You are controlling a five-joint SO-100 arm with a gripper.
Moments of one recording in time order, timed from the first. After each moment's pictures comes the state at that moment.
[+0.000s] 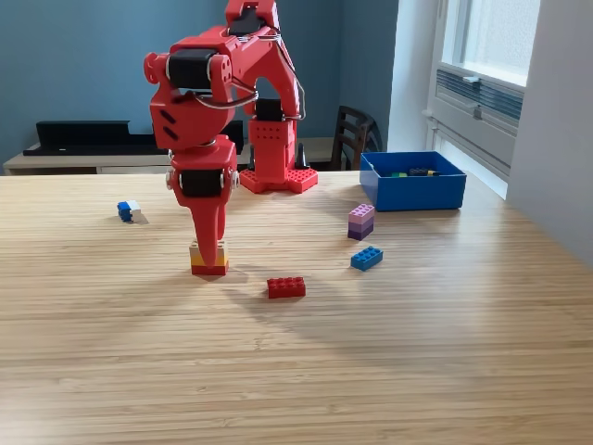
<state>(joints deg) 16.4 58.2 60.6 86.2 -9.0</state>
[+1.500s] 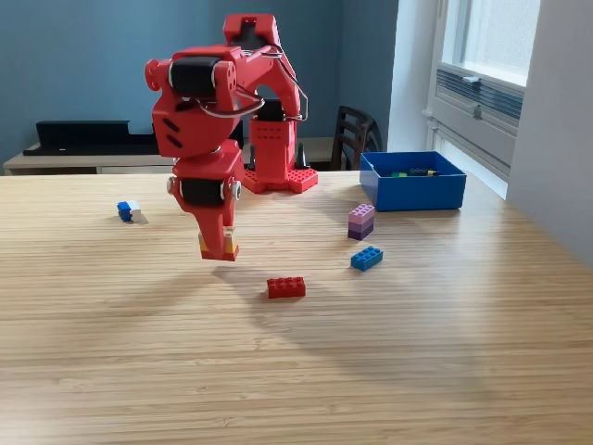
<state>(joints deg) 13.4 49.9 41.5 98.2 2.9</state>
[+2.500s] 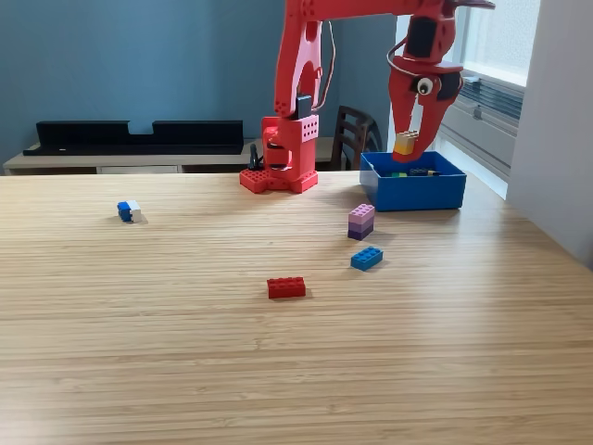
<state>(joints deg) -55.4 85.1 74.4 99.1 18.2</state>
